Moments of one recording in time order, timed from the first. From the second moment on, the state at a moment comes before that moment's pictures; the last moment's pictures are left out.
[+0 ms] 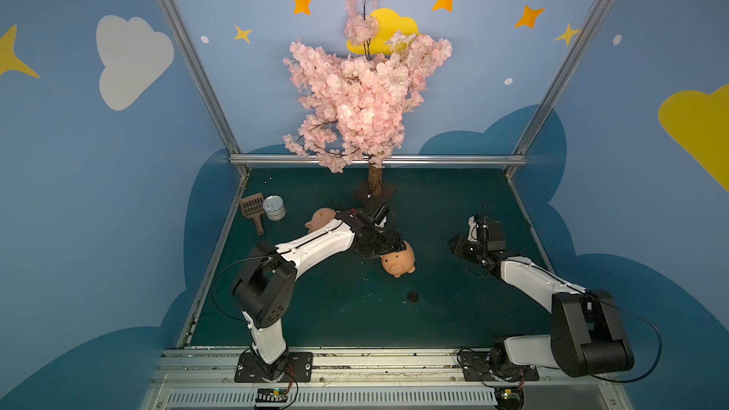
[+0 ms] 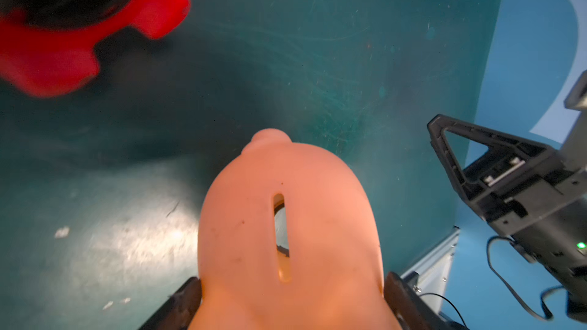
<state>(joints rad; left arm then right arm) -0.68 1.75 1.29 -0.59 0.36 -0.81 0.17 1.36 0.62 -0.10 -0.16 0.49</state>
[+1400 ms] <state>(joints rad) -0.49 1.57 0.99 -0.65 0.32 -0.72 0.17 1.34 0.62 -0.09 -0.24 0.50</state>
